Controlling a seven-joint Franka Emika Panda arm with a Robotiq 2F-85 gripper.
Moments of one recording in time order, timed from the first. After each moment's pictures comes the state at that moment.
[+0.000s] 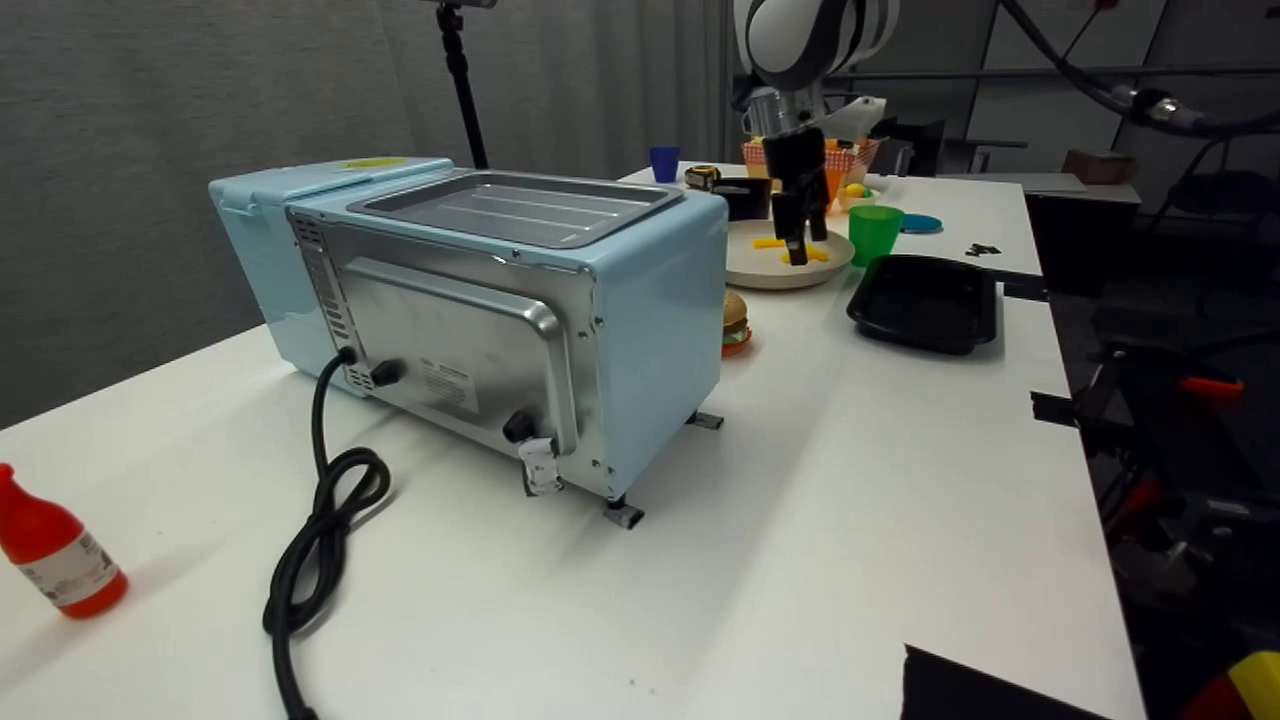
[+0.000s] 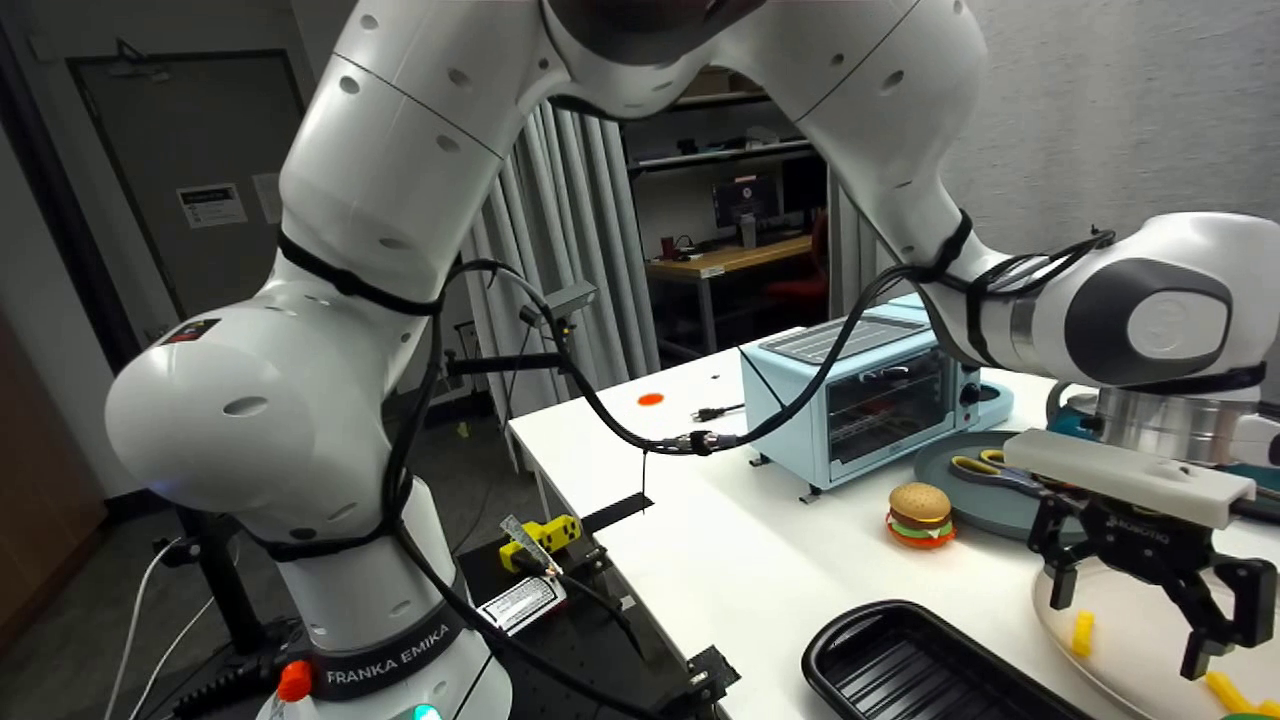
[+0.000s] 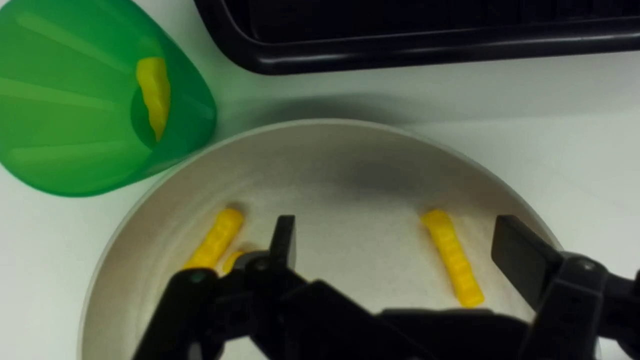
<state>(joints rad) -0.30 0.70 -0.14 -1.77 -0.09 2.26 -0.27</state>
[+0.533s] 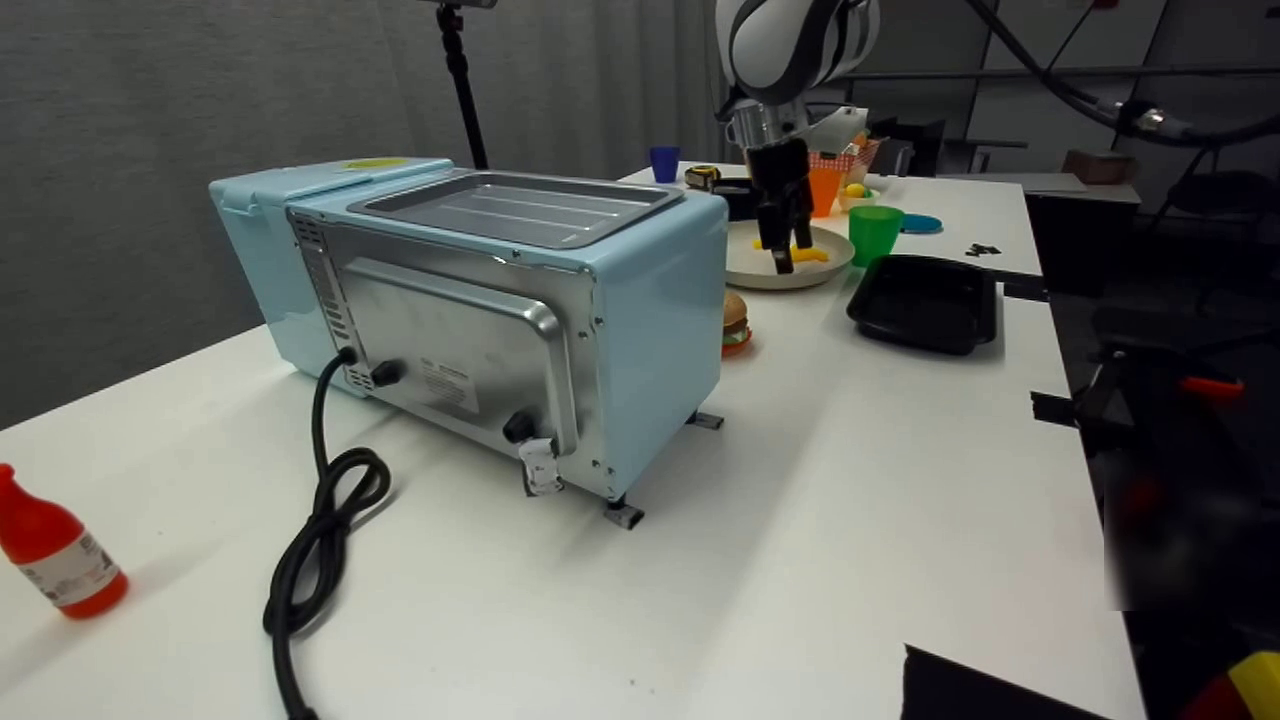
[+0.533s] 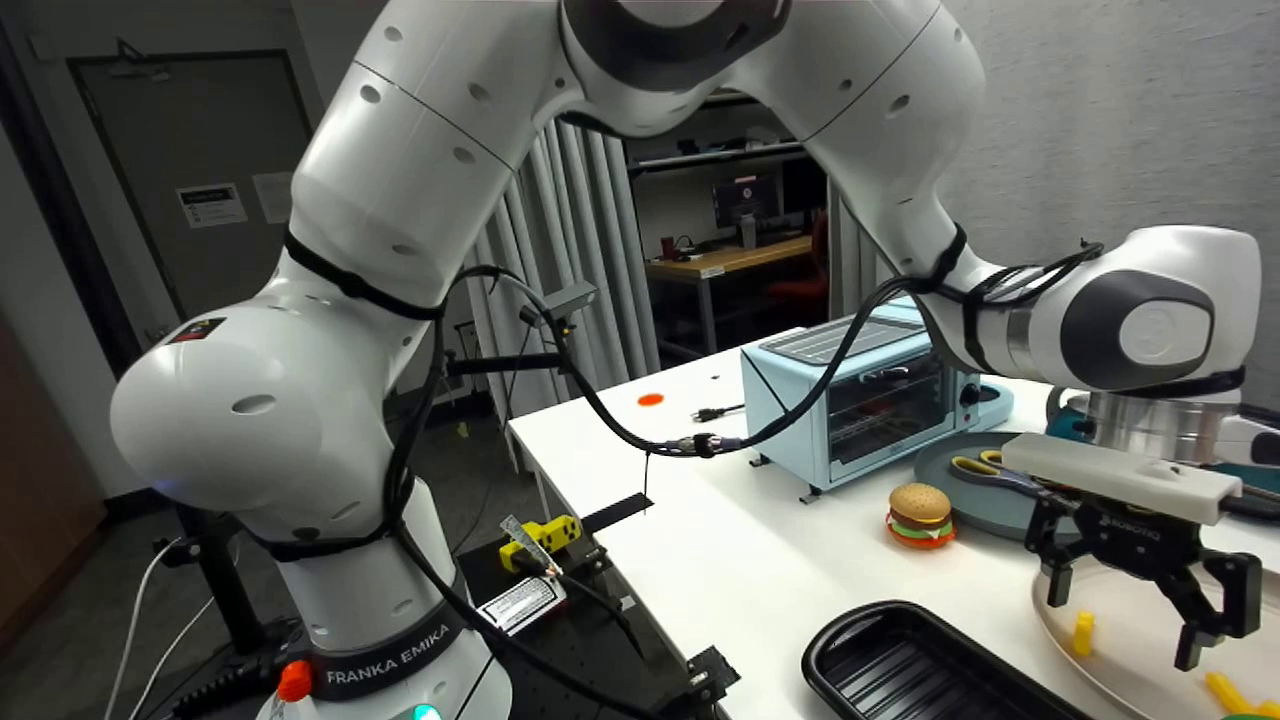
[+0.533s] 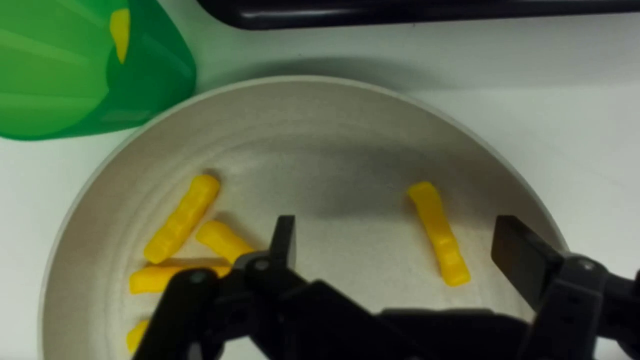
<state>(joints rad) -0.27 0.74 -0.14 -1.72 -0.10 2.26 -0.26</state>
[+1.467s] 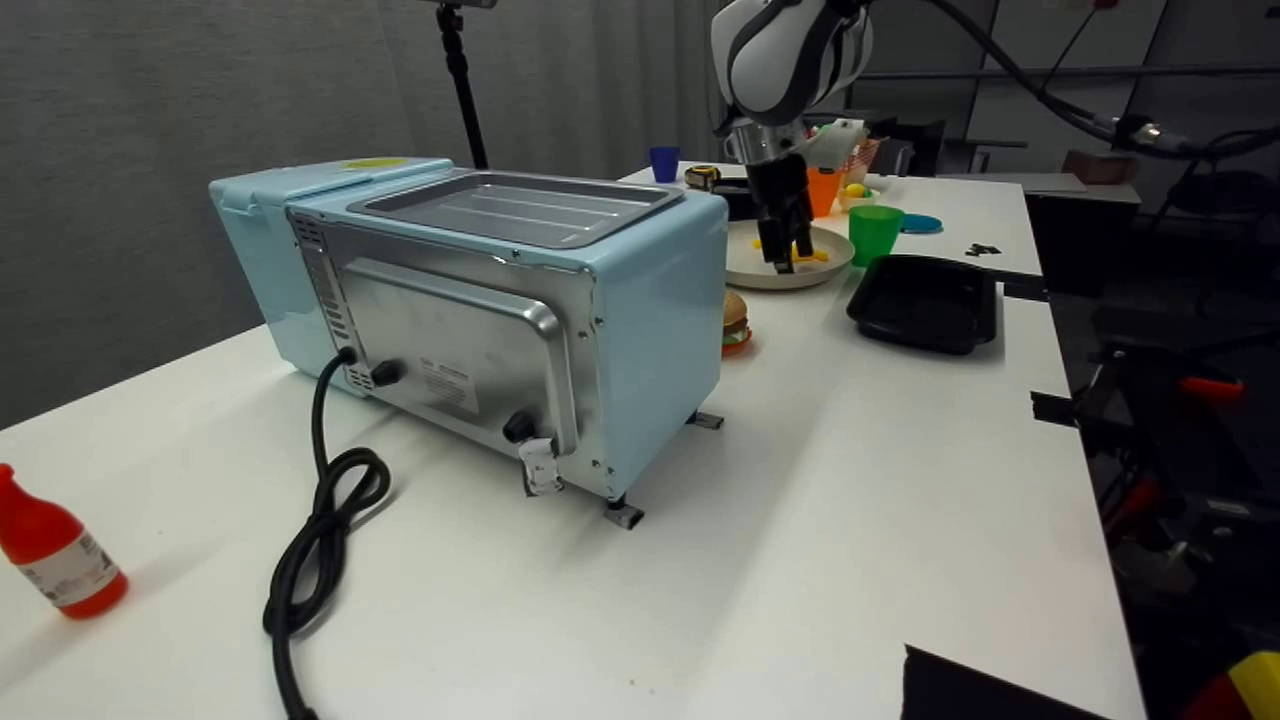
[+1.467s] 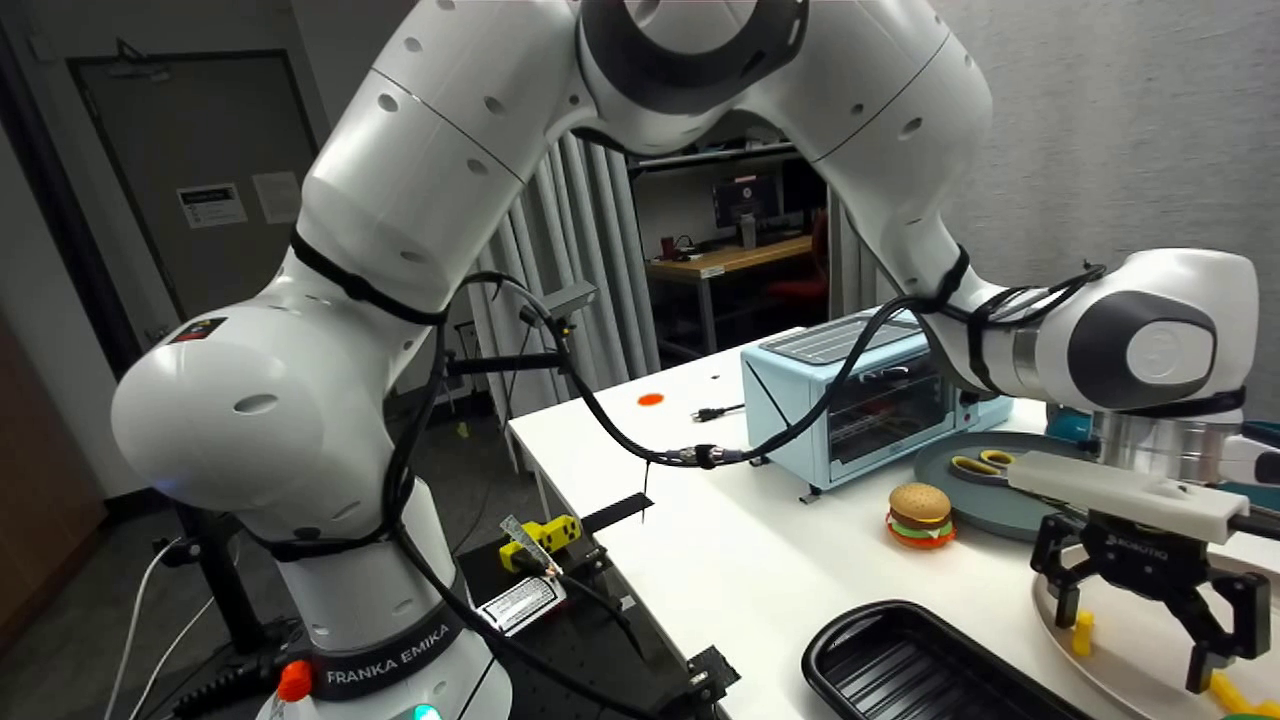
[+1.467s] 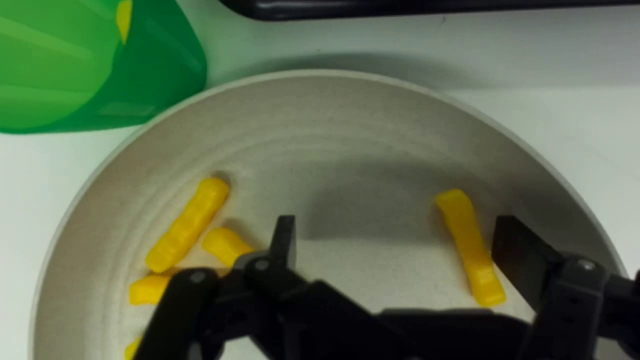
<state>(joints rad) -0.27 0.79 -0.16 -1.69 -0.13 2.26 -0.25</state>
